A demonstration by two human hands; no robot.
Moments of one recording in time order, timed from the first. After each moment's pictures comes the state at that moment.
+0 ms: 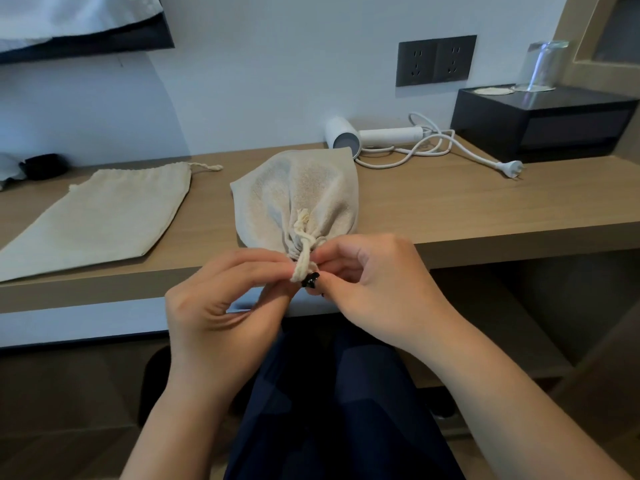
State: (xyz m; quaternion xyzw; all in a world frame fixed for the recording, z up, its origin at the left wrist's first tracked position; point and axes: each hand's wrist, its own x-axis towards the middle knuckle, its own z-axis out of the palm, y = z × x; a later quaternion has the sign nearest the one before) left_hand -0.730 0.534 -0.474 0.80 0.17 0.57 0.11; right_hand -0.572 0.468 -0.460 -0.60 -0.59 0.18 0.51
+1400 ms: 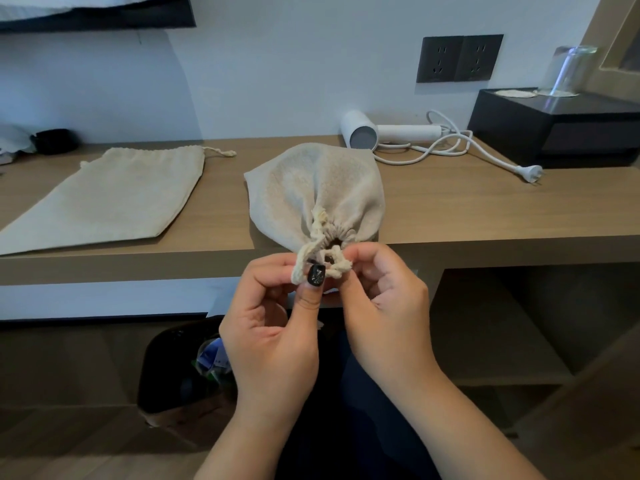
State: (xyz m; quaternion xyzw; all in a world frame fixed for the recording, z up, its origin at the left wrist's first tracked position) left_hand -0.704 0.506 -0.505 0.60 0.20 0.67 0.38; right_hand -0.608 0.468 -0.498 -0.52 -0.45 0.16 0.71
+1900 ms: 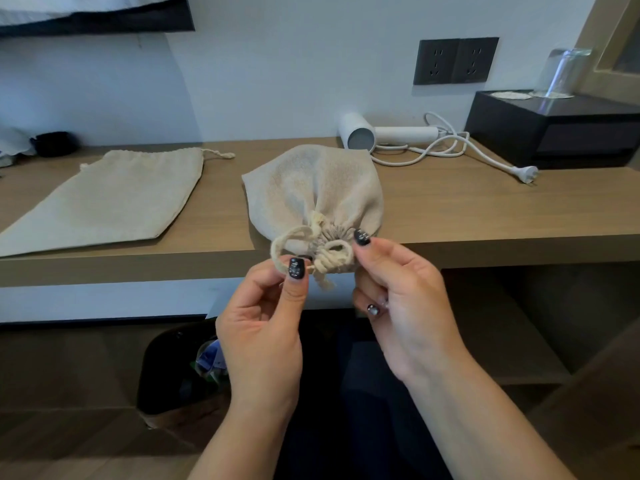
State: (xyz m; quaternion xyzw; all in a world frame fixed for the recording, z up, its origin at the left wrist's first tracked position) left_hand -0.704 0.504 -0.500 0.48 0.25 0.65 0.53; right_hand -0.597 0.460 -0.467 -0.40 -0.26 0.44 0.76
